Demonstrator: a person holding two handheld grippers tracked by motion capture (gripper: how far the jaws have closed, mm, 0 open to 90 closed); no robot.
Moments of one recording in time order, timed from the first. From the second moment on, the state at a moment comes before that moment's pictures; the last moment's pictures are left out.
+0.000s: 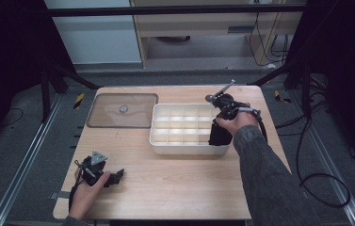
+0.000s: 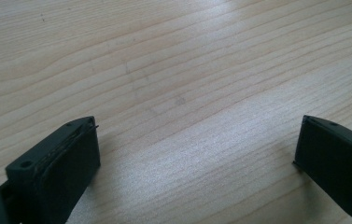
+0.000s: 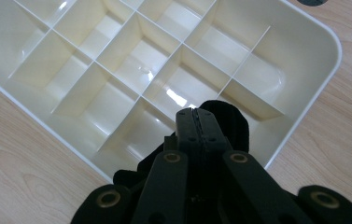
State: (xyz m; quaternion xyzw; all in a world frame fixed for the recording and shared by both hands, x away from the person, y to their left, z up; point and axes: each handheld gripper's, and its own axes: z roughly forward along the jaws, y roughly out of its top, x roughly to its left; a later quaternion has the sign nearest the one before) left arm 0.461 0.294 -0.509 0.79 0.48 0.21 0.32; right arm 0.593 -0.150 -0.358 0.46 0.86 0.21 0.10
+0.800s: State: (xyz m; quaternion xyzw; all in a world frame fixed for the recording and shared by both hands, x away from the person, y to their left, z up) left arm 0.461 0.295 -0.509 0.79 0.48 0.21 0.32; right arm 0.589 -0.157 -0.379 0.47 0.86 0.20 0.09
